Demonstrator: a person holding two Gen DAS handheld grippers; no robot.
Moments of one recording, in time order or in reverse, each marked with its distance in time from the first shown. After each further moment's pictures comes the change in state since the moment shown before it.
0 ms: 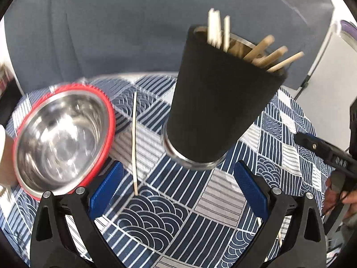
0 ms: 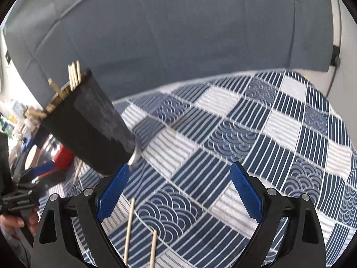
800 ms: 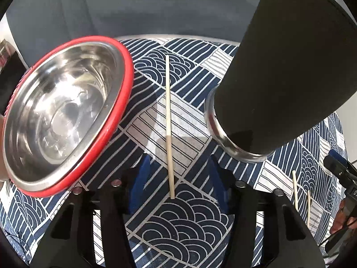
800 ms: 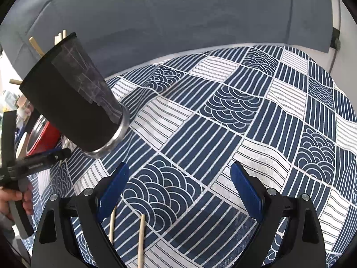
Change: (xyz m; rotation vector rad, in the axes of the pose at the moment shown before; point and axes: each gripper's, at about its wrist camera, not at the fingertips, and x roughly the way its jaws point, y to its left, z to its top) left arm 0.059 0.029 -0.002 -0.044 0.174 0.124; right arm 0.026 -0.008 -0.035 0.019 0.076 -0.030
